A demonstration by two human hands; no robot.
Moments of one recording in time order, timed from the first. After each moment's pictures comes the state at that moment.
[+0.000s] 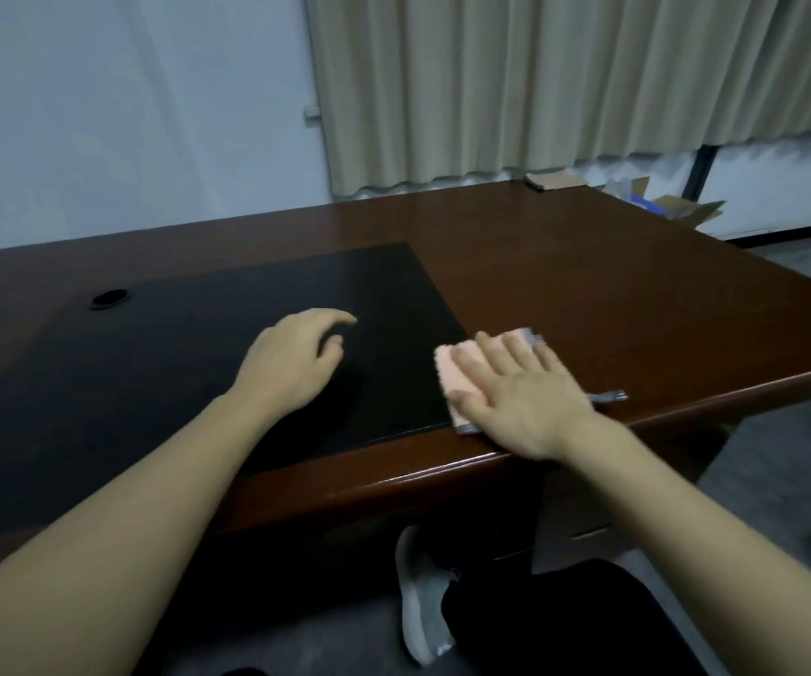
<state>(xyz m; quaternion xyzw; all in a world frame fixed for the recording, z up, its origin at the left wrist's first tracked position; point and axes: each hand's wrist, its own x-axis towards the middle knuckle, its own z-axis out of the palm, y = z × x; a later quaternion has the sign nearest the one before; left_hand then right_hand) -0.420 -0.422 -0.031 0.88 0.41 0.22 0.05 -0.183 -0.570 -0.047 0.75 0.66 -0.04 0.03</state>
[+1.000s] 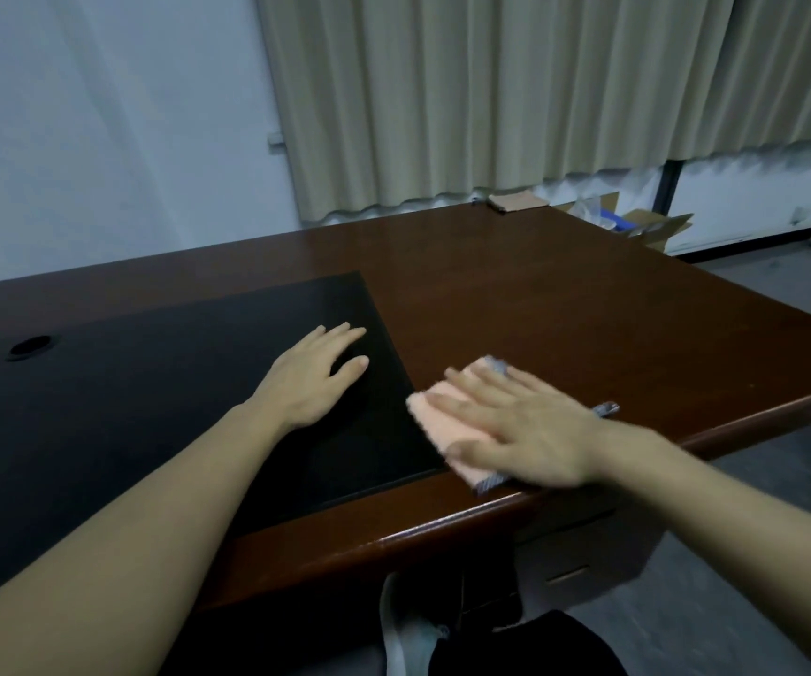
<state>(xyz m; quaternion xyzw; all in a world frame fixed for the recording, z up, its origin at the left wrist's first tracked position) -0.322 -0.380 -0.051 0.90 0.40 0.12 0.12 -0.096 -0.575 -0.033 0.66 0.75 -0.09 0.06</state>
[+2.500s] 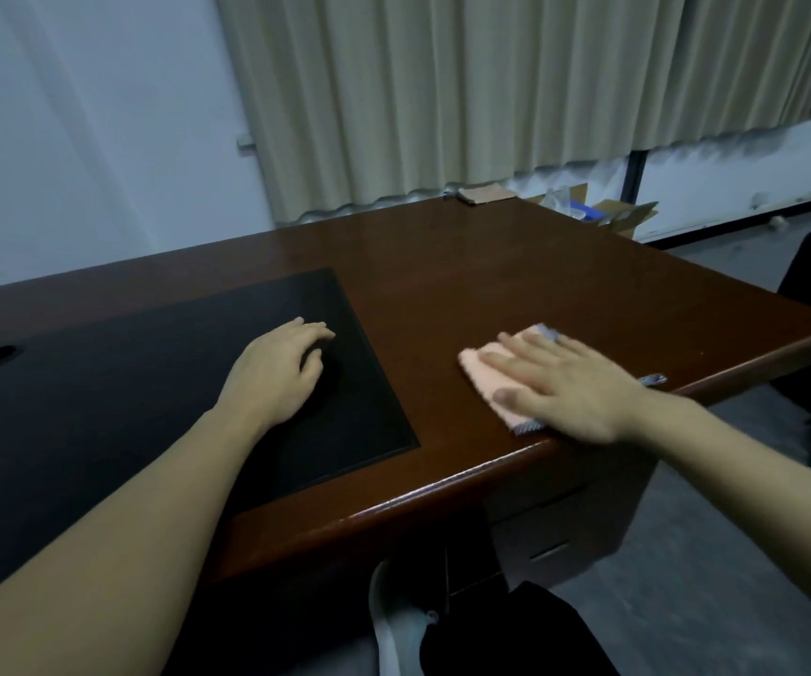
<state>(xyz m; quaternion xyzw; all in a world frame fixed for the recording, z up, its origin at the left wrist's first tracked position) -0.325 -0.393 -0.049 0.90 0.38 0.20 0.03 -0.039 -0.605 -0.042 0.74 0.67 -0.05 0.02</state>
